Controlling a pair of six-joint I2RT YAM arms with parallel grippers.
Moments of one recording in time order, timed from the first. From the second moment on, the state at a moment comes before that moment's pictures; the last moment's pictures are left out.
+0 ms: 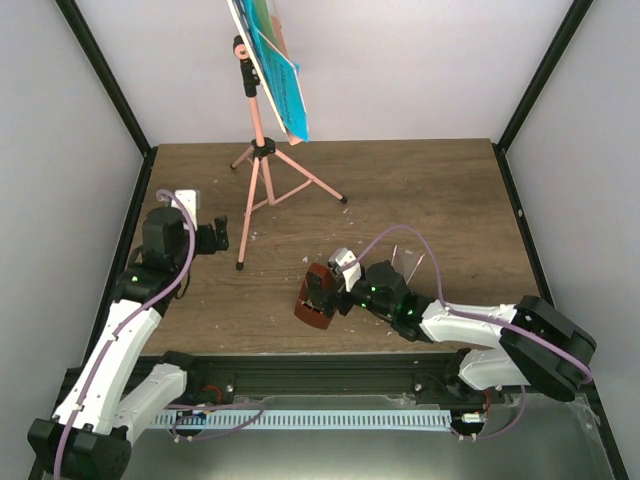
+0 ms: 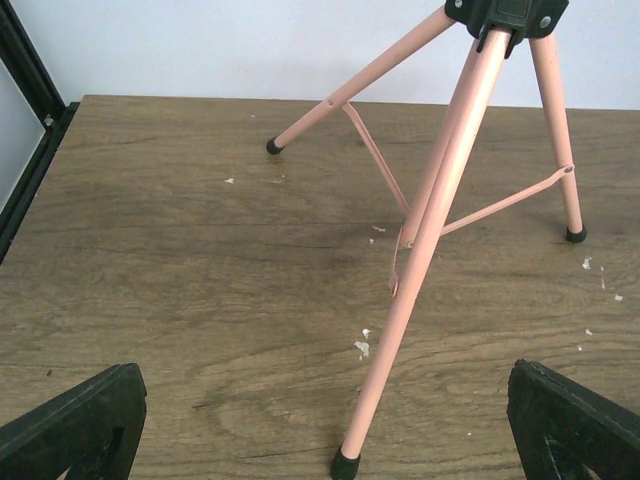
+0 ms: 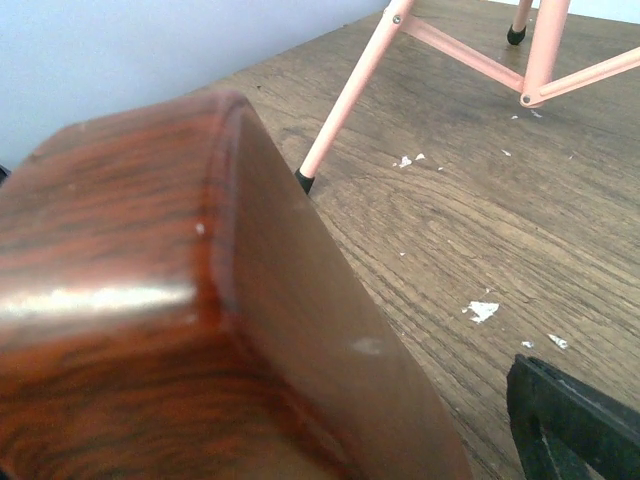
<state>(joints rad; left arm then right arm) -0.23 0.84 0.85 -0.49 -0.12 -0.15 0.91 1.29 0.41 0.57 -0.13 0.13</state>
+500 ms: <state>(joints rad) -0.23 0.85 0.85 -0.49 -0.12 -0.14 0.91 1.23 0.34 0.58 -0.11 0.16</state>
